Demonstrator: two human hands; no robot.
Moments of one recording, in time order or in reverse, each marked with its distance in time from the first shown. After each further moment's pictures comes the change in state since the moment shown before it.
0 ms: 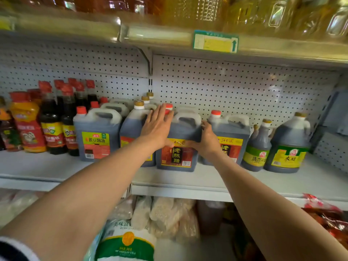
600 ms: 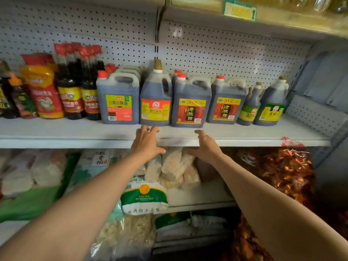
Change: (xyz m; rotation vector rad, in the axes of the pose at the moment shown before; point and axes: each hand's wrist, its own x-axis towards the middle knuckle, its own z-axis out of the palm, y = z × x) left_hand -0.200 -0.085 0.059 -0.490 -0.178 -0.120; right_hand -0.184 -0.047 0.079 -0.347 -0.230 0.244
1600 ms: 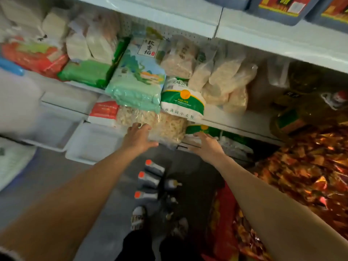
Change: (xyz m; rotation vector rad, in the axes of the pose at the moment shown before) left_hand -0.266 -0.138 0.146 -0.068 -0.332 -0.612; right_hand -0.167 0.073 0.224 -0.074 -0.623 -0.100
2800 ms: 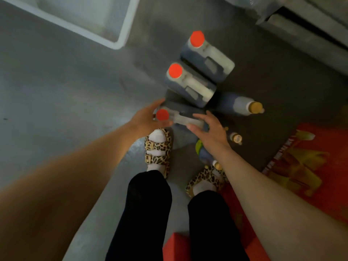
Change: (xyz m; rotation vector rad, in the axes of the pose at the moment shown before) left_hand 0.078 -0.385 0.480 -0.557 -0.475 -0.382; right_hand 0.118 0.134 0.579 0.521 -0.335 0.249
